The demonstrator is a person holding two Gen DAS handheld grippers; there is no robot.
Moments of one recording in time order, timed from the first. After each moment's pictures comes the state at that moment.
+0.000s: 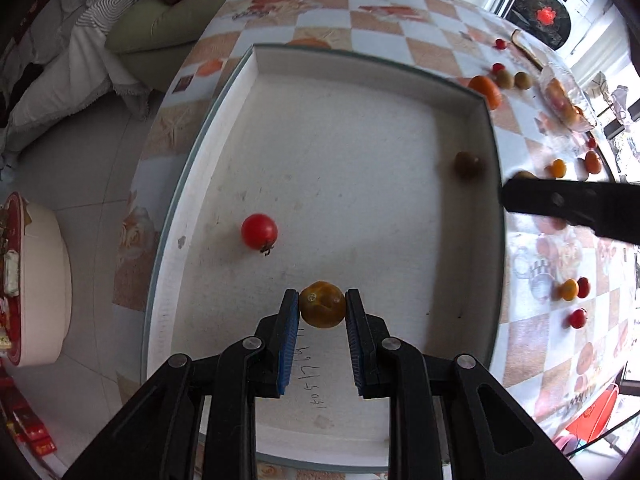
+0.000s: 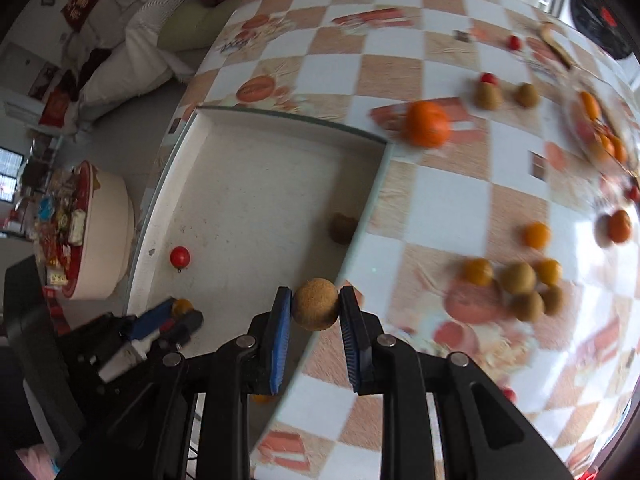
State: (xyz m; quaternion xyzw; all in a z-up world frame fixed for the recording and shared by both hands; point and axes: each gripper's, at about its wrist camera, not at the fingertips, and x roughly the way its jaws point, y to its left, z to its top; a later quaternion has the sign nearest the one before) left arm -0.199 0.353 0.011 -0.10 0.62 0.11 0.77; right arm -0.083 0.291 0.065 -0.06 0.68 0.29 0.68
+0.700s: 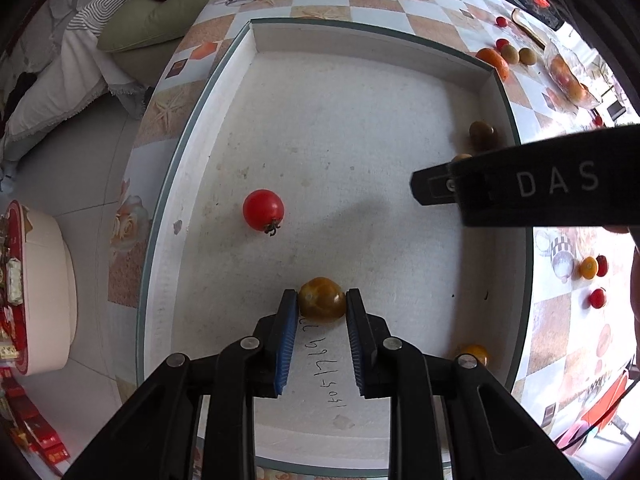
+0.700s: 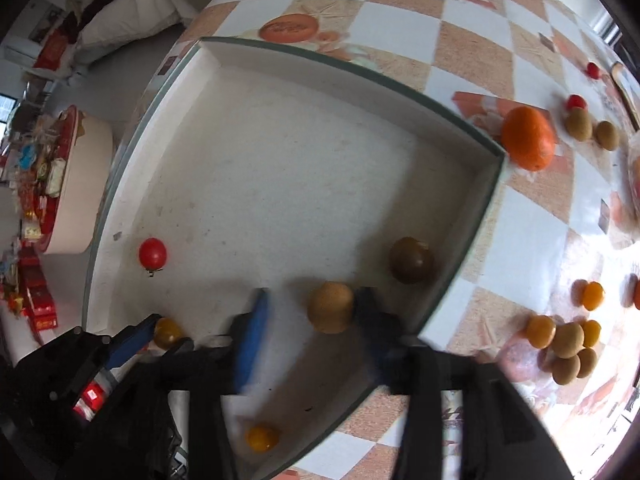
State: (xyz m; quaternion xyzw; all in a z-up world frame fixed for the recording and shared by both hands) left arm -0.205 0.357 -0.005 -0.08 0.64 0.10 0.76; right arm -0.088 0.350 0.017 -0.14 0.70 0.31 0.63
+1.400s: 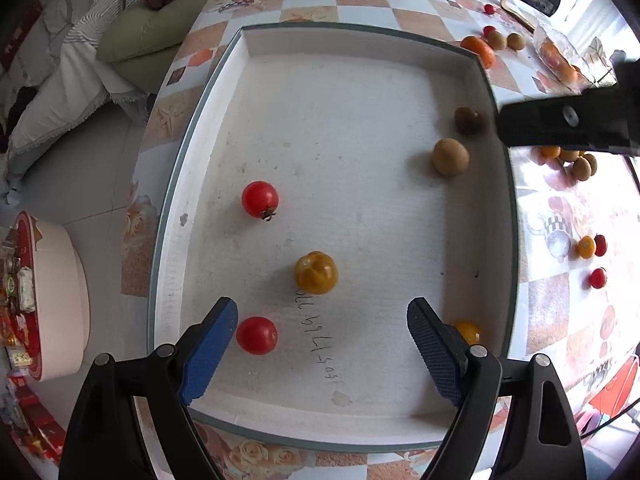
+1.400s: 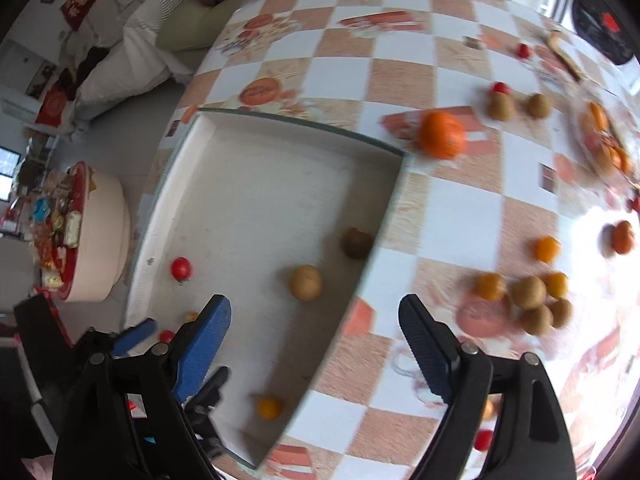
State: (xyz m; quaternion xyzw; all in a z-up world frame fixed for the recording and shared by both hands) left arm -0.211 0.339 0.009 -0.05 0.65 0.10 0.75; right arm -0.083 0.290 0.068 -0.06 0.67 0.27 0.69
